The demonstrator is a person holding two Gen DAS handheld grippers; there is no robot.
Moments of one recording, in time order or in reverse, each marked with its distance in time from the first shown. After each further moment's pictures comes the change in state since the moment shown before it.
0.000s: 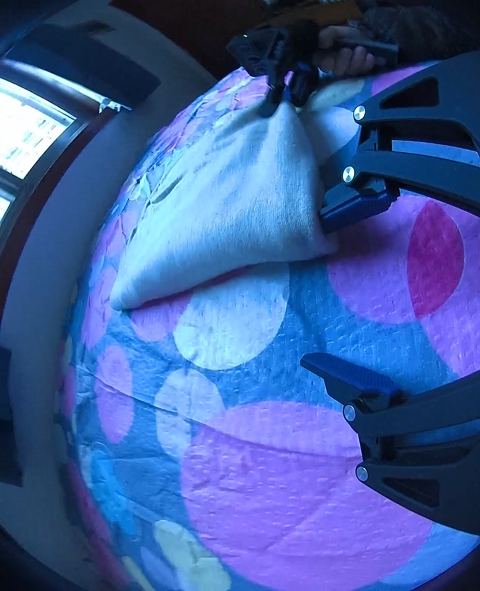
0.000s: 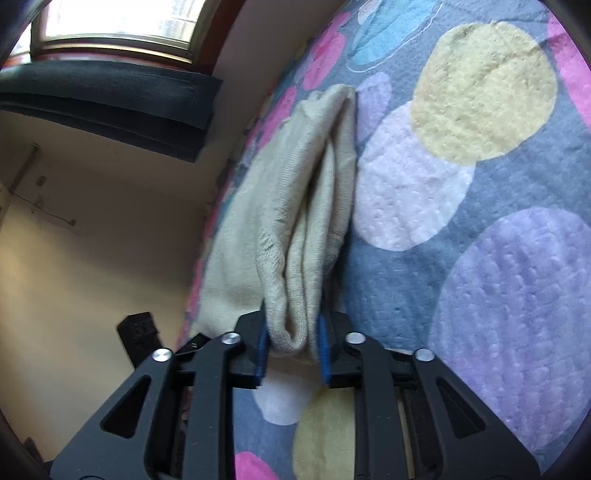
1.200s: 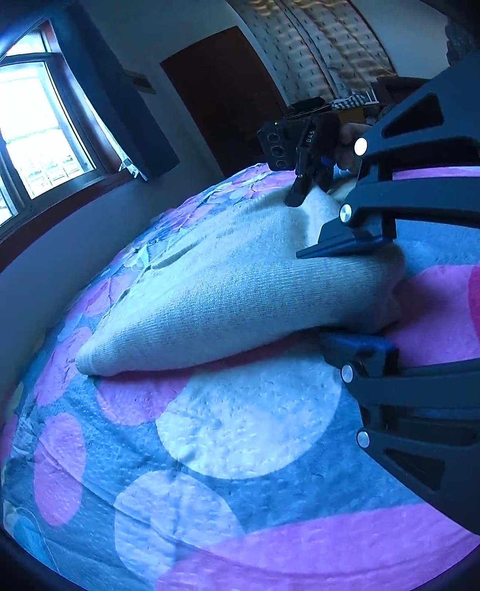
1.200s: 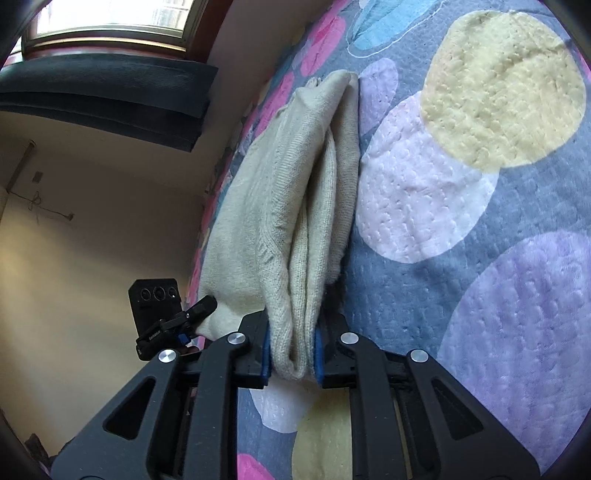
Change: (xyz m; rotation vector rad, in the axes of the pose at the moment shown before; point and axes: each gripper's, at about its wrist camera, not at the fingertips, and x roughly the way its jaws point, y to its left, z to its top) left arm 0.036 0.022 0.034 -0.137 0.115 -0.468; right arm 0.026 0.000 0.016 0.018 0.048 0.037
